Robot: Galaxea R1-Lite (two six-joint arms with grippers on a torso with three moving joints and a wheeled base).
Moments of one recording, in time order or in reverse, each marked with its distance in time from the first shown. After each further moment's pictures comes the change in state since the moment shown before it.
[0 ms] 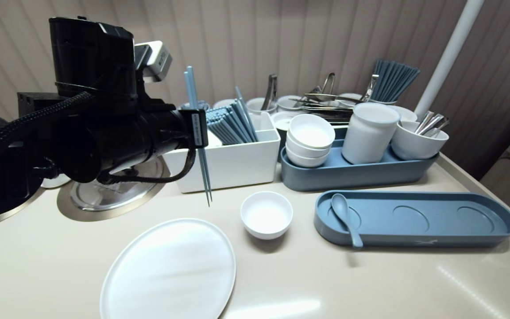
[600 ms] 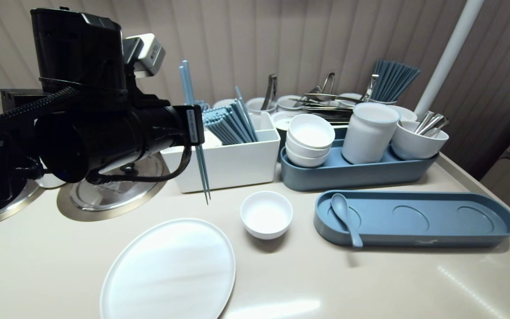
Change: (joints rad) left arm -0.007 -0.024 0.006 -0.003 0.004 0.002; right arm 0.000 0.000 0.000 0.000 0.000 0.000
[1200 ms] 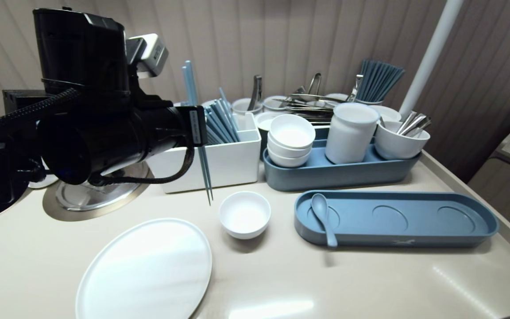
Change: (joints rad) left arm -0.004 0.002 0.001 -0.002 -0.002 -0.002; right arm 0.001 0.000 0.000 0.000 -0.001 0.000
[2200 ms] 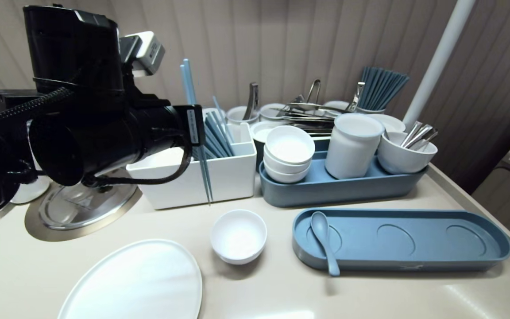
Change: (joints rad) left arm -0.004 -0.016 0.009 -0.001 -0.002 -0.003; right arm 0.000 0.000 0.000 0.002 0.000 -0.001
